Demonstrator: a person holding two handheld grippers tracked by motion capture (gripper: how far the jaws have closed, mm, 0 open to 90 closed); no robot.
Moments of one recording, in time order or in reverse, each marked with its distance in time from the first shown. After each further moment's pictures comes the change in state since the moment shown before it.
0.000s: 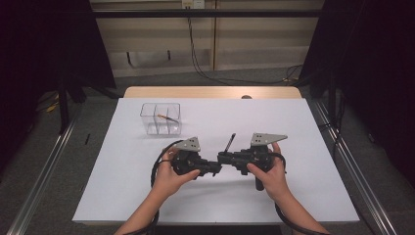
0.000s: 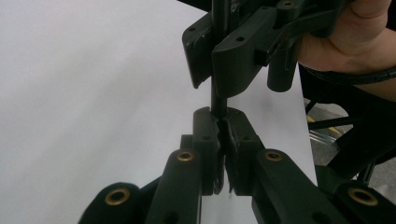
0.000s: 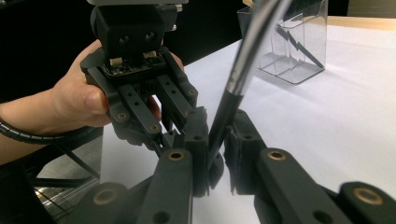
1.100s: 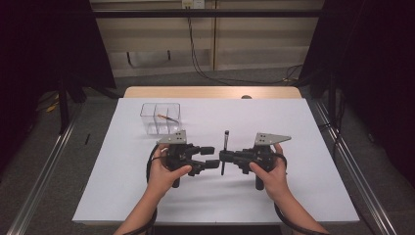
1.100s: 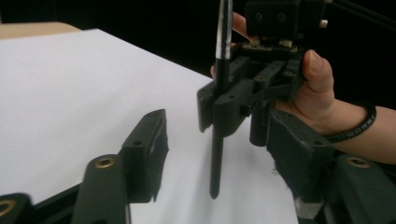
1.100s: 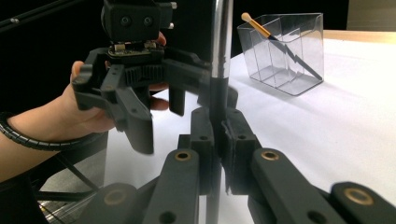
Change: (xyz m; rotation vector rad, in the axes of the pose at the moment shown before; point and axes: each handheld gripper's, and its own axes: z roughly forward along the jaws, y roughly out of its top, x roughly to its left) left arm 0.009 0.002 -0.022 -0.256 -0.041 -0.051; right arm -0.003 -0.002 -0.005 -0.063 0.014 0.005
